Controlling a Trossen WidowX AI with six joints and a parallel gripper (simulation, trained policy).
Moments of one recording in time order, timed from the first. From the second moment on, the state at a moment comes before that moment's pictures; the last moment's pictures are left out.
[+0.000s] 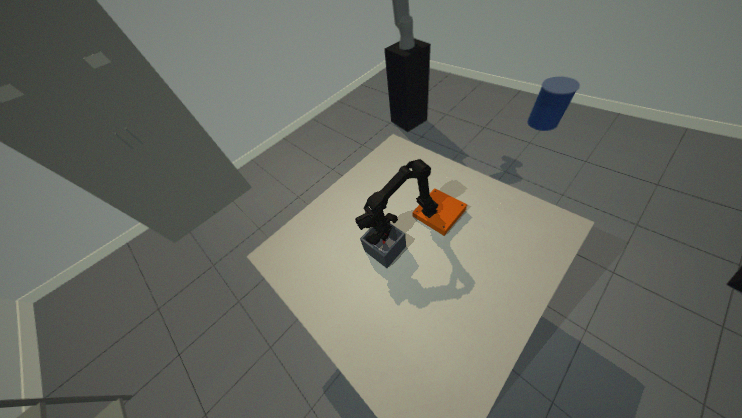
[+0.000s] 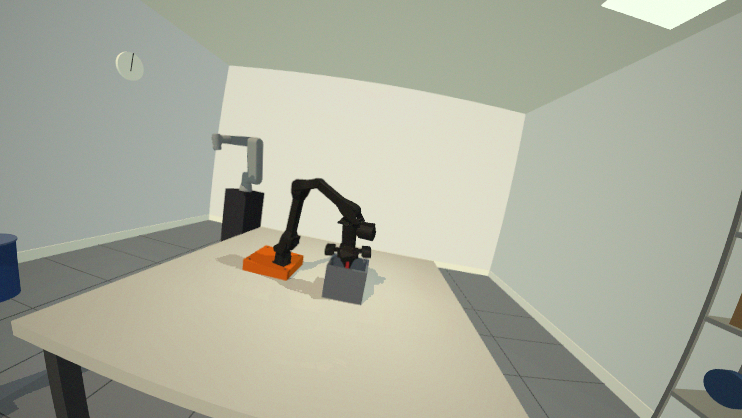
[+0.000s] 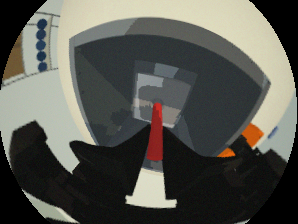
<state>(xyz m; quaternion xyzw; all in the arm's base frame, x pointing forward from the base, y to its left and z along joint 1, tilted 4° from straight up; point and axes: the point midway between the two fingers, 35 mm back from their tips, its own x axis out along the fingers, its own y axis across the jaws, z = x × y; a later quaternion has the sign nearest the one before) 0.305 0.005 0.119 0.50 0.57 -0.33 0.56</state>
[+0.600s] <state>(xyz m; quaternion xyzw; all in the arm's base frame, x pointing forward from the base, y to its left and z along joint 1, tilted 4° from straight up) 0.311 0.004 0.094 0.48 0.59 -0.33 0.56</state>
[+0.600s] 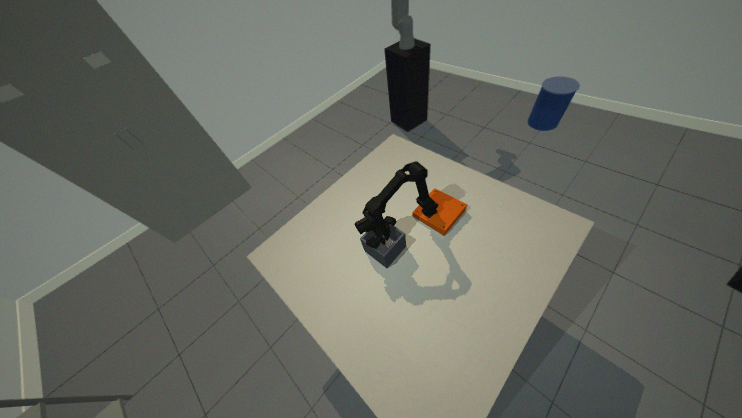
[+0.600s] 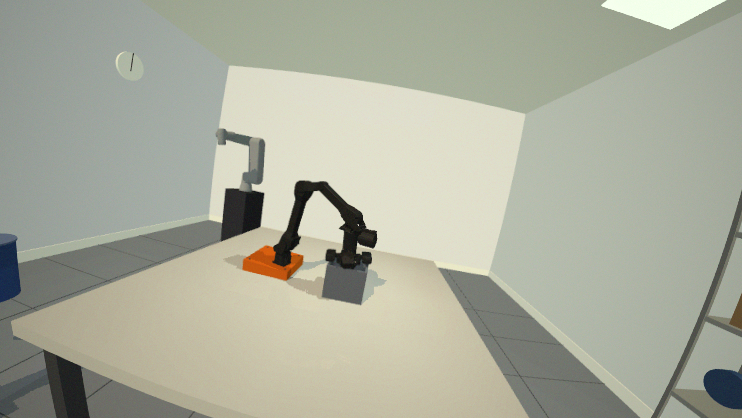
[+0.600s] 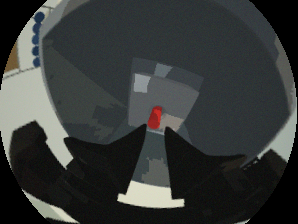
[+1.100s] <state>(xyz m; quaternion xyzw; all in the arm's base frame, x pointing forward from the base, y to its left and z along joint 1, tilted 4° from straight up) 0.326 0.009 0.120 0.52 0.61 -0.29 0.53</state>
